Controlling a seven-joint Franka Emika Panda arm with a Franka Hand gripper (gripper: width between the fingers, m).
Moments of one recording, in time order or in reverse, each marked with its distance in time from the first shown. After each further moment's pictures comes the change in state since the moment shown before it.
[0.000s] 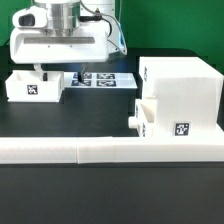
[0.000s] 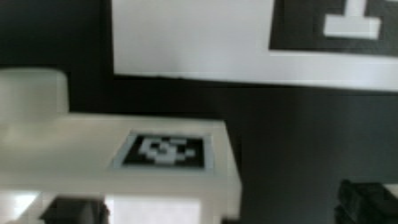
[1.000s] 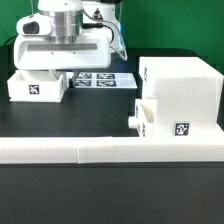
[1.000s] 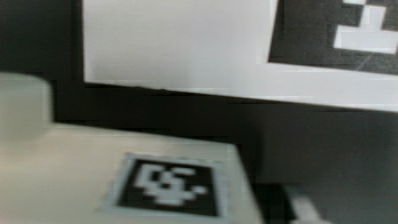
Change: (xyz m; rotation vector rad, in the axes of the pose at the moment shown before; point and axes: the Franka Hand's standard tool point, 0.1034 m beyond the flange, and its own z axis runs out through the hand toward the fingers) arm 0.003 -0.005 0.009 -0.001 0.001 -0.034
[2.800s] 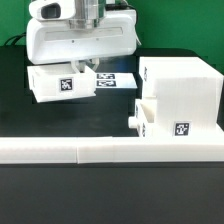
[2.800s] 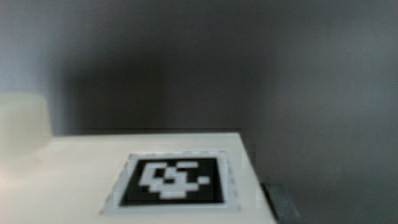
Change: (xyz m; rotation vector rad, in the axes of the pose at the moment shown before) arm 0.093 -0.036 -0.047 0.022 0.014 -0.299
